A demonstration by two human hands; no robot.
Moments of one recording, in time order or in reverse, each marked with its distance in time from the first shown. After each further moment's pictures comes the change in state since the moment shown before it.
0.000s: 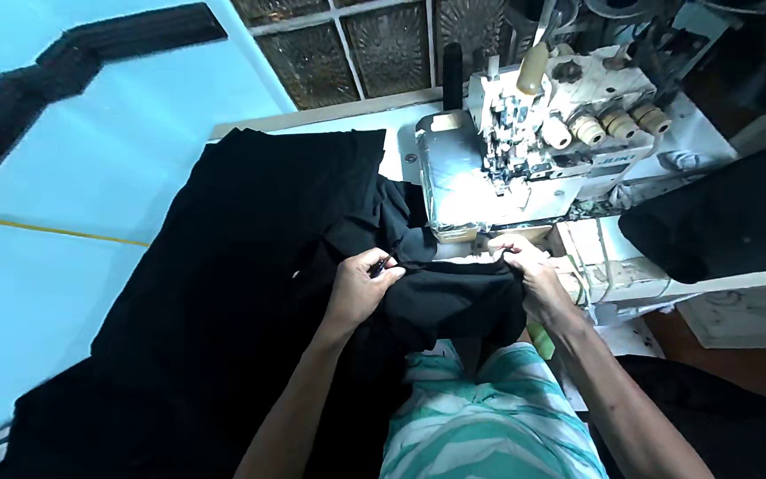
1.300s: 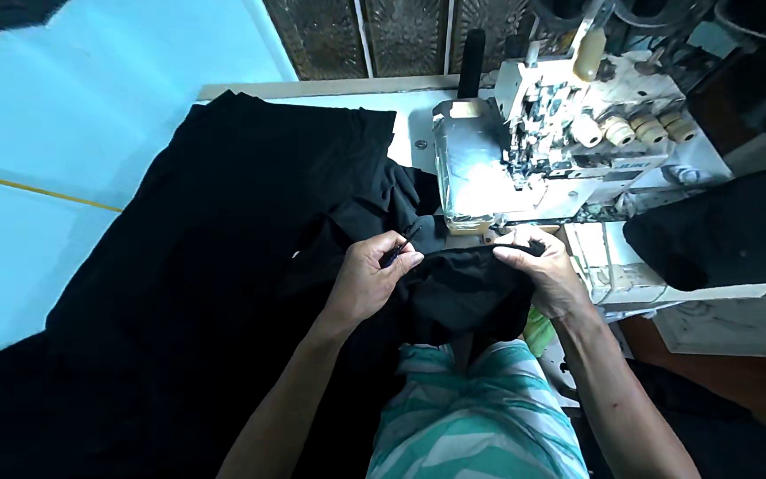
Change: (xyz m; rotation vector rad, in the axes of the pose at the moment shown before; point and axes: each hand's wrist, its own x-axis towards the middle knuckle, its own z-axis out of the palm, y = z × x) left_hand -0.009 0.029 -0.010 -0.144 -0.018 0.193; right_hand -0.005 -0.026 0.013 0.050 -0.105 -0.137
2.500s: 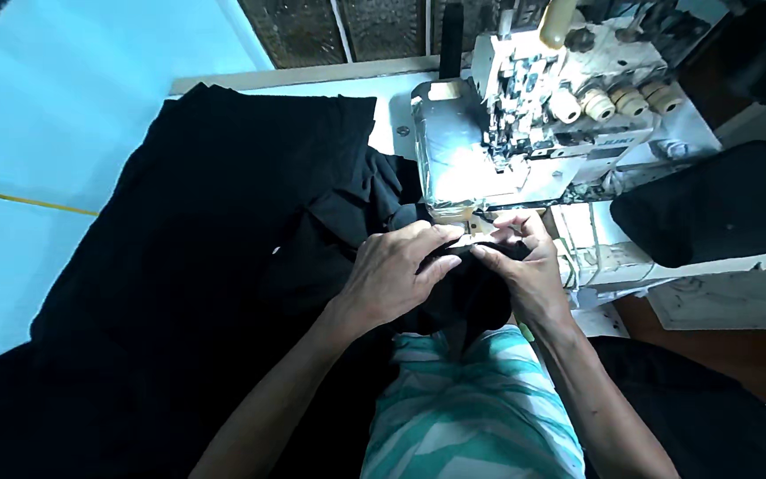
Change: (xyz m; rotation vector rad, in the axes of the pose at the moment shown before) left_hand 0.012 0.013 0.029 0.430 -0.190 0.365; right_hand -0.025 -0.001 0.017 -0.132 0.123 -0.140
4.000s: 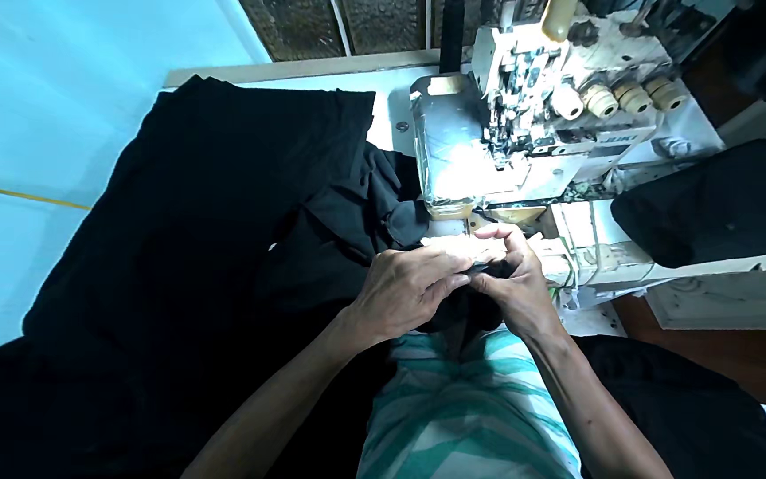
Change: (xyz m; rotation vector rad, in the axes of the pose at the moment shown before) left_hand -0.011 0.002 0.018 -0.125 0.053 0.160; right_hand -0.013 0.008 0.001 0.143 -0.142 0.115
